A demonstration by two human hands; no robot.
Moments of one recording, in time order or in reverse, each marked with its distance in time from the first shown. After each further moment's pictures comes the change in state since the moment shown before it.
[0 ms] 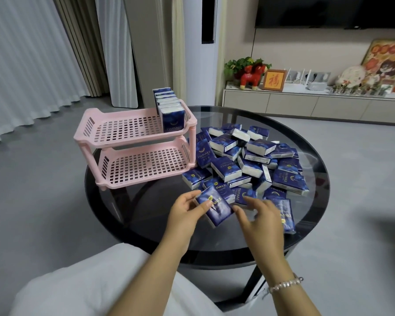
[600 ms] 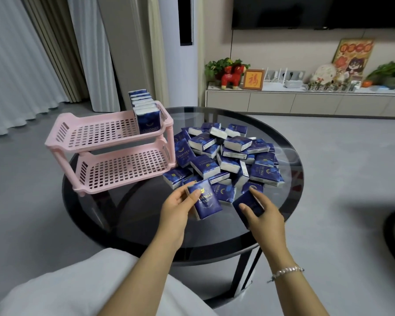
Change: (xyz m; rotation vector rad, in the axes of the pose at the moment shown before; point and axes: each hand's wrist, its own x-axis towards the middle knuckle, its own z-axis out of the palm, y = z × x) left_hand -0.005 0.007 0.029 -0.029 -0.037 0.006; right_hand 0.013 0.045 -0.025 0.221 -0.060 0.209
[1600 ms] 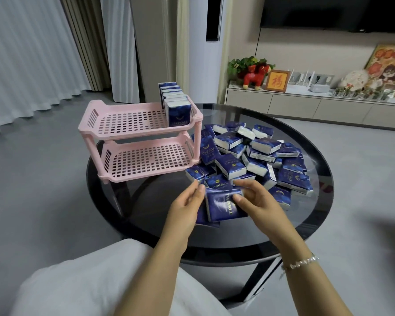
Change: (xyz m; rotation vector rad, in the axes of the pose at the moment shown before) left_hand -0.016 0.019 -0.030 0.087 0.064 -0.040; right_hand 0.007 -0.050 0.029 0.435 -0.577 -0.149
